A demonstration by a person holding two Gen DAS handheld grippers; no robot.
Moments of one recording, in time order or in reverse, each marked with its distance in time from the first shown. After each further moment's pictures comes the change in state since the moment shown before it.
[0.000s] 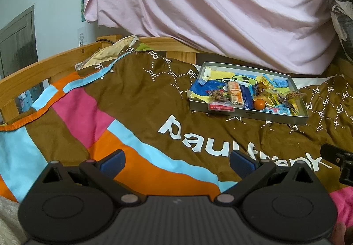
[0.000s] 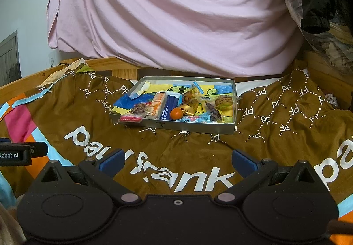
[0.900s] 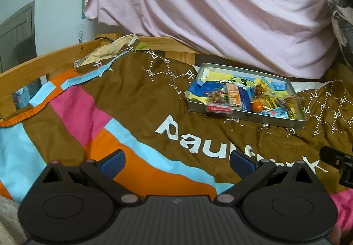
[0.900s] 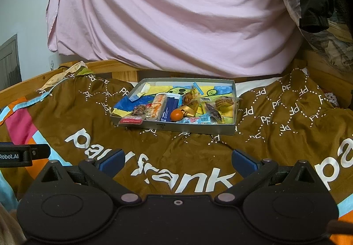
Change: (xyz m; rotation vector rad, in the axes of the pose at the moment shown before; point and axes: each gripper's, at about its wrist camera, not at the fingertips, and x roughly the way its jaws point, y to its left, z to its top) left arm 0.001 0.003 0.000 -0.033 0.000 -0.017; right arm 0.000 0.001 0.002 0.012 -0.005 0.001
